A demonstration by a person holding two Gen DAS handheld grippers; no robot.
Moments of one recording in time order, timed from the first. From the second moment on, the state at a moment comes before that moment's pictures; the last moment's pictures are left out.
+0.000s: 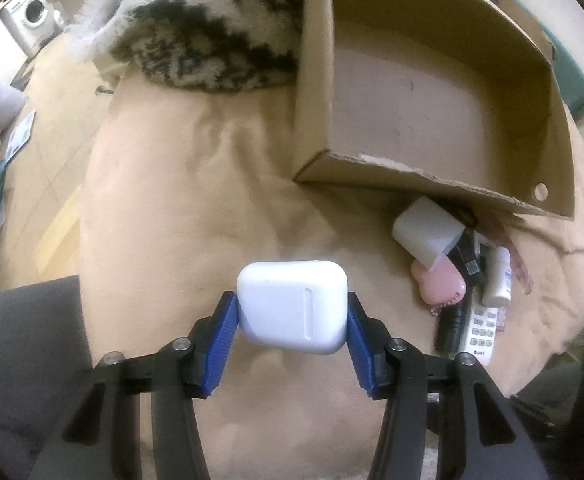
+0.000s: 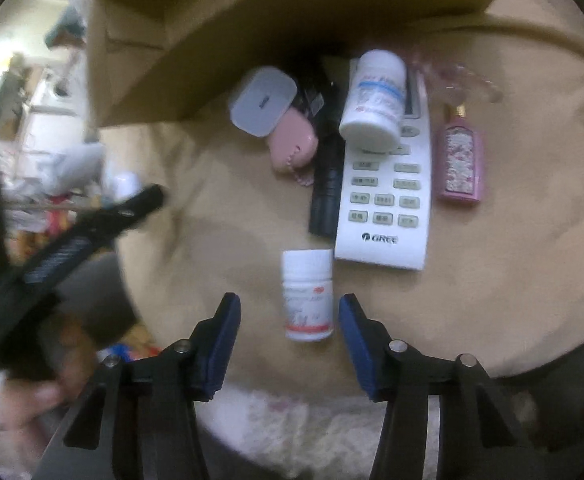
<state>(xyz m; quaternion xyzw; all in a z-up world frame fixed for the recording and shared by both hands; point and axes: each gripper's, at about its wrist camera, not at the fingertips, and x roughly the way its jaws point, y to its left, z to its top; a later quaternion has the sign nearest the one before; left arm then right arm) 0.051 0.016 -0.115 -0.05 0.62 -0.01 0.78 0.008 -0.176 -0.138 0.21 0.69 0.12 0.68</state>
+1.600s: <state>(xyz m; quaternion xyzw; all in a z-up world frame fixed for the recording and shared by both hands) 0.153 -0.080 -0.041 0.09 0.52 -0.10 0.85 0.157 -0.257 -0.040 0.15 0.56 0.12 0.81</state>
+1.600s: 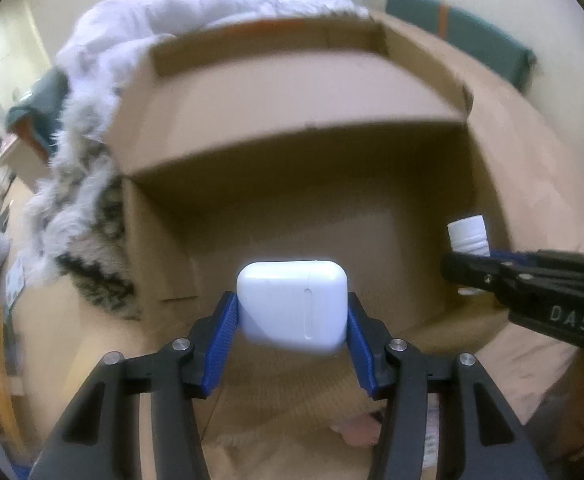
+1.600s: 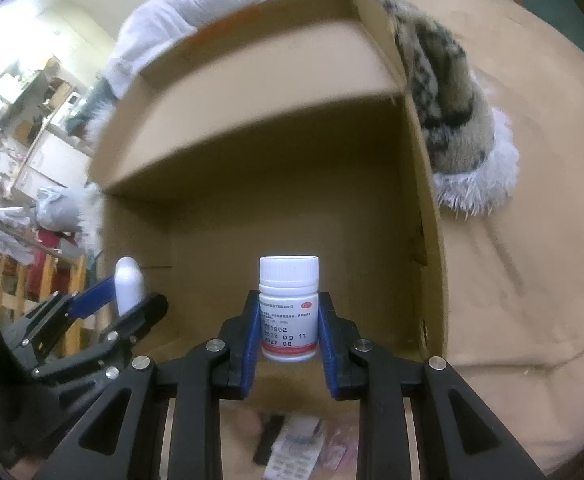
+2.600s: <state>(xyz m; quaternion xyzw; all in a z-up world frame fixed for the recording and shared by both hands) 0.171 -0.089 -0.088 0.09 0.54 -0.06 0.84 0.180 -0.251 -0.098 0.14 0.62 0.08 0.77</state>
